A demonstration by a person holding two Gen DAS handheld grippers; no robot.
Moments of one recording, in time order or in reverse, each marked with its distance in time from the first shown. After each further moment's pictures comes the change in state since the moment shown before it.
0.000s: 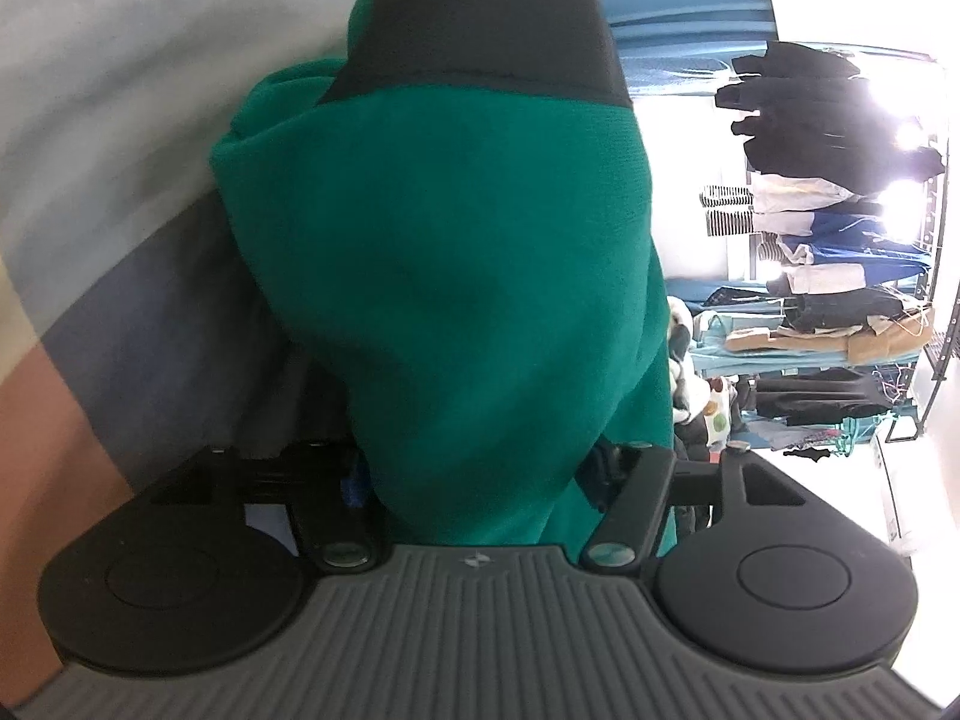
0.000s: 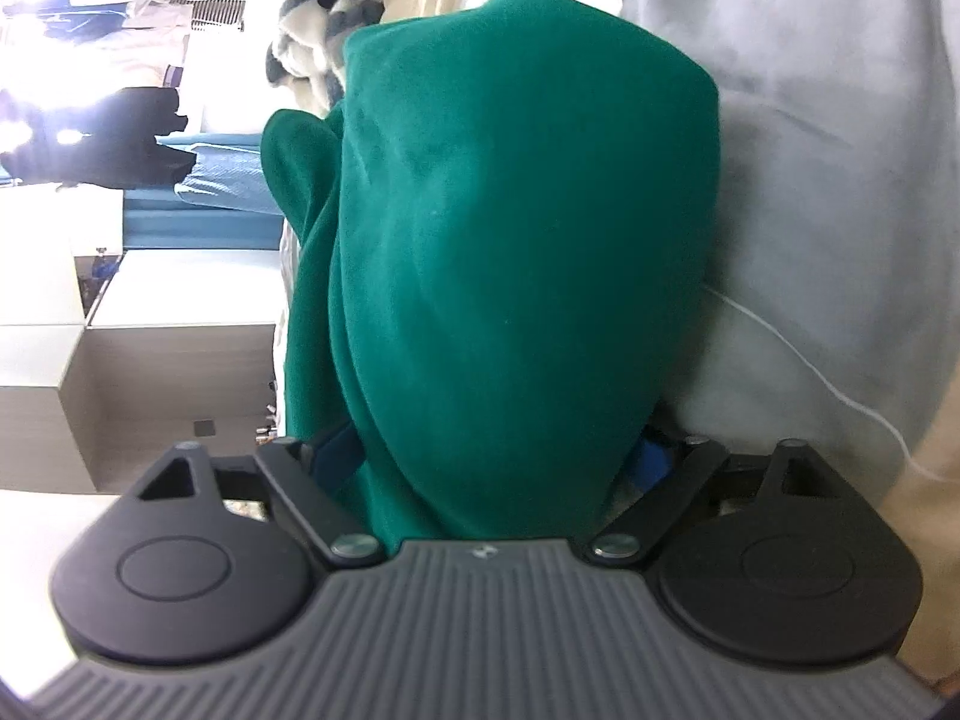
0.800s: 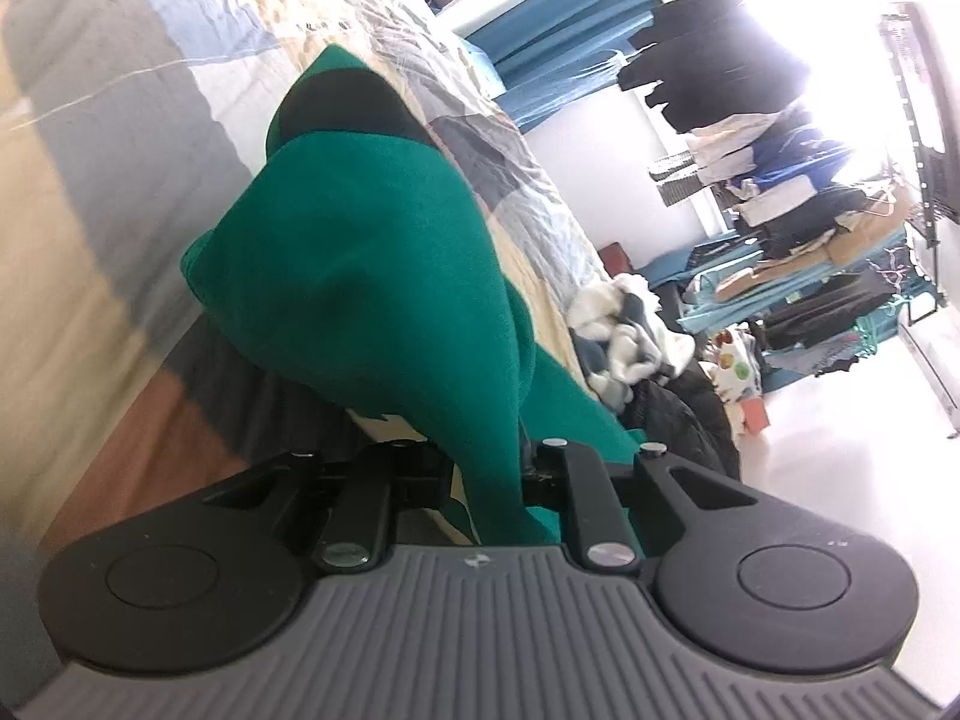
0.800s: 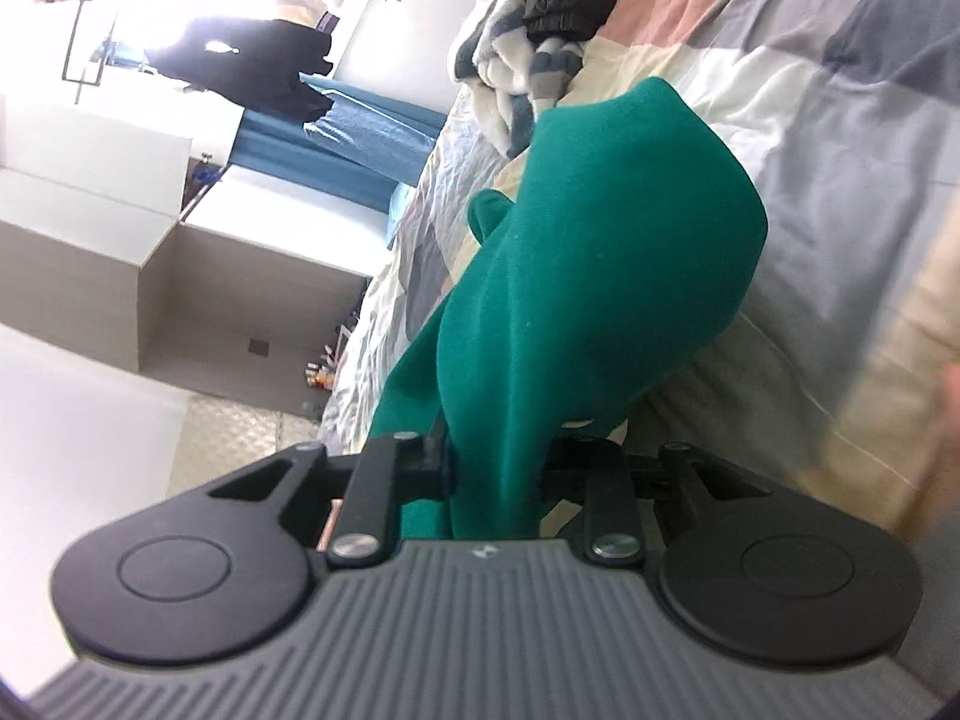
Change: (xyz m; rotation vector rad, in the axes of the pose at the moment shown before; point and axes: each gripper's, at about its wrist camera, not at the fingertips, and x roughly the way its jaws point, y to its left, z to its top) left arm -0.162 -0.107 -0.075 0.321 -0.106 0.048; right arm -0.141 0.063 -0.023 -0.287 0.001 0.109
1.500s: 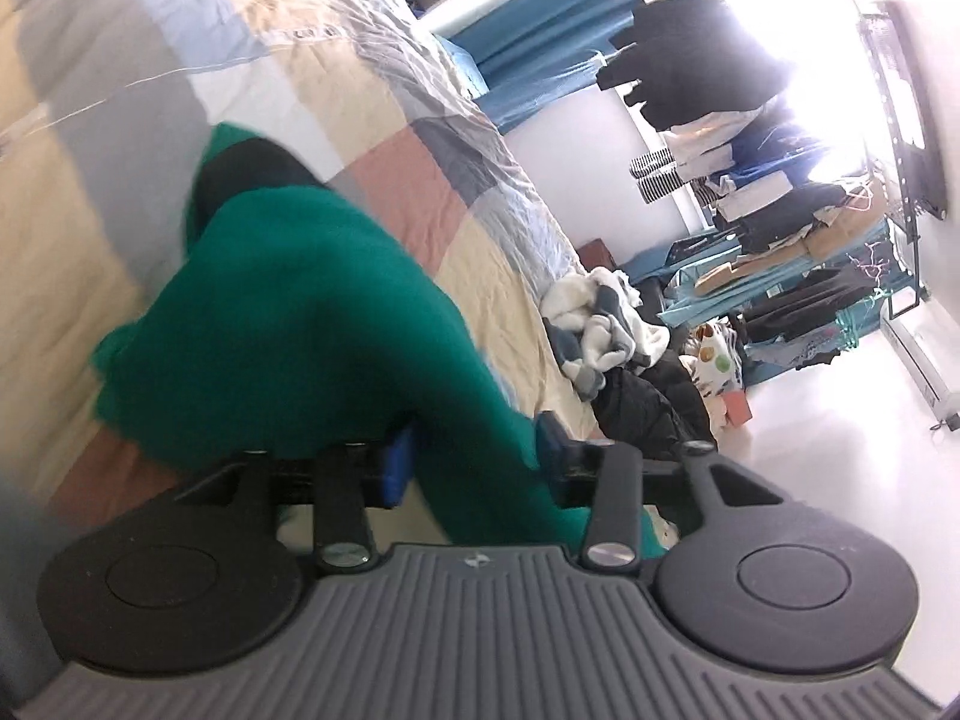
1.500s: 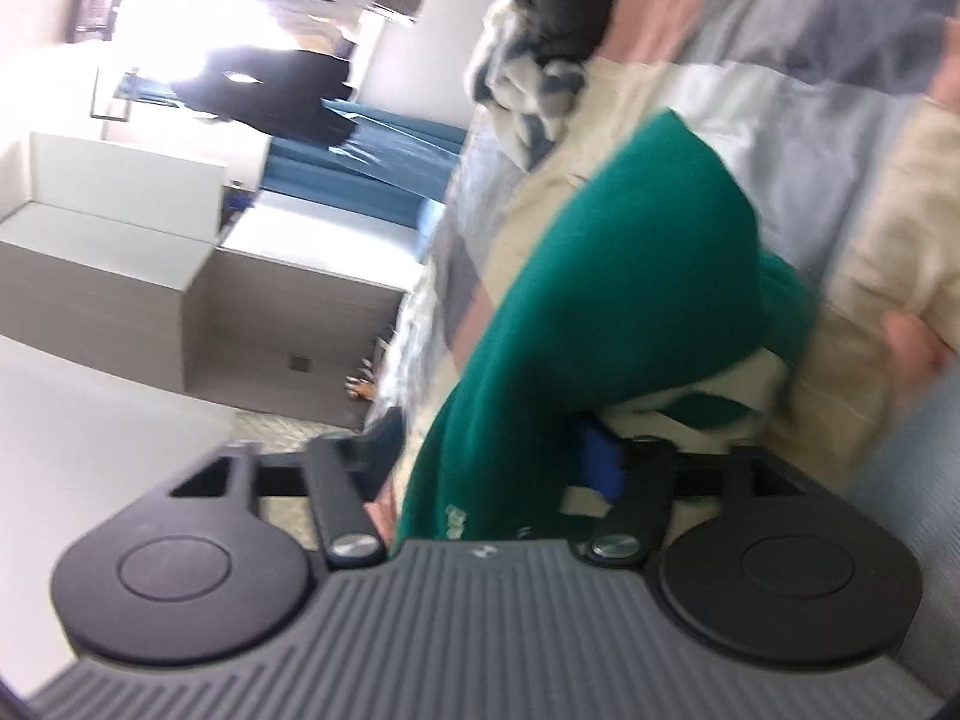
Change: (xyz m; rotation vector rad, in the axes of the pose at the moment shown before) left arm -0.024 -0.022 -0.007 0.010 0.005 -0.020; right arm -0.042 -0.002 -0.007 0.058 -0.035 0.091
